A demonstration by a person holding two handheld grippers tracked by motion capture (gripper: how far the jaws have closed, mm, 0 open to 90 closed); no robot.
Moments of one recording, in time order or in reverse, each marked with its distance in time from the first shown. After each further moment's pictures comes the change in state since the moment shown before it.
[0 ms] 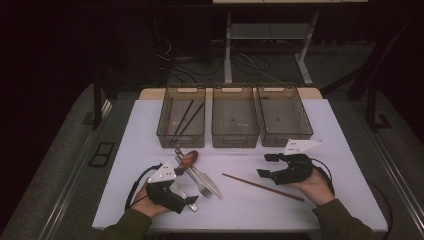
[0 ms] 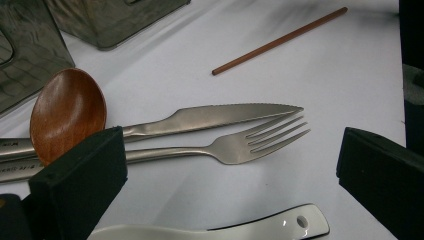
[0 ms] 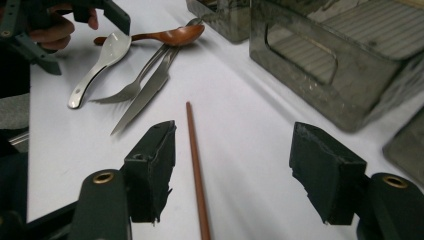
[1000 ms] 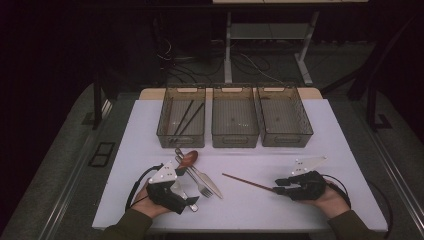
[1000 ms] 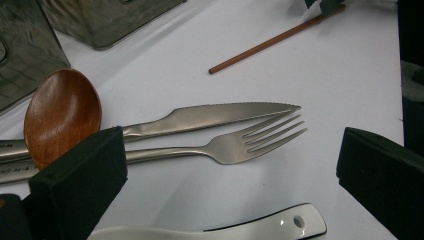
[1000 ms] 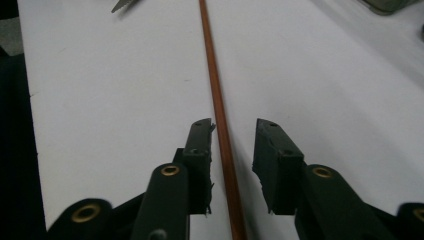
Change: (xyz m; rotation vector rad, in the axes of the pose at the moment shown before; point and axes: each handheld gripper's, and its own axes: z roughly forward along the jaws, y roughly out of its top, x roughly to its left) left arm -0.001 0.001 0.001 0.007 -0.005 0.005; right arm 0.004 -0.048 -0.016 0.220 0.004 -0.051
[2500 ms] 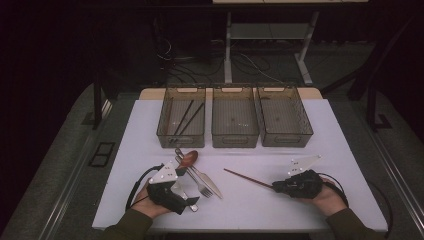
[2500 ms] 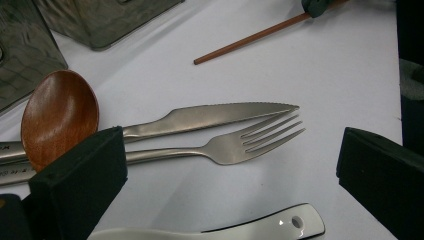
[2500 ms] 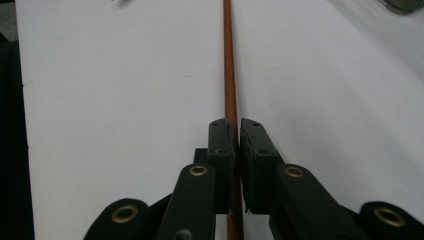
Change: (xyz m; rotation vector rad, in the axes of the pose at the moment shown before) left arm -0.001 0.000 0.001 0.001 -0.002 0.004; right arm -0.003 0.003 0.007 0.030 0.018 -0.038
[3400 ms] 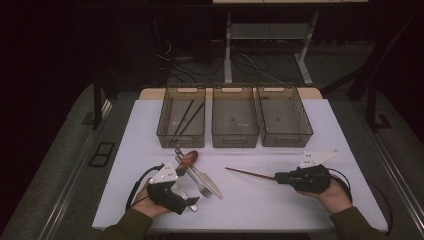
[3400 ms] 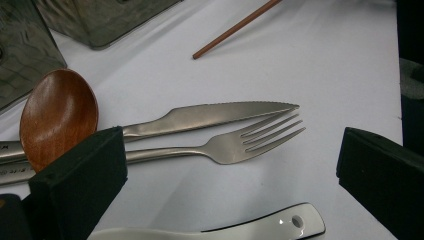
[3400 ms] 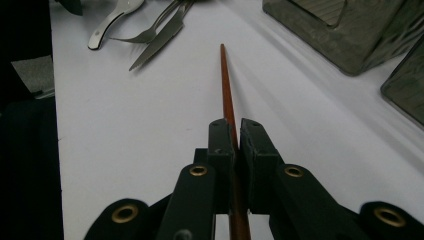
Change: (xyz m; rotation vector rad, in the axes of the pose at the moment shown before) left arm 0.000 0.000 0.000 0.004 -0.002 0.003; right arm -0.003 0.008 -0.027 -0.175 0.002 0.036
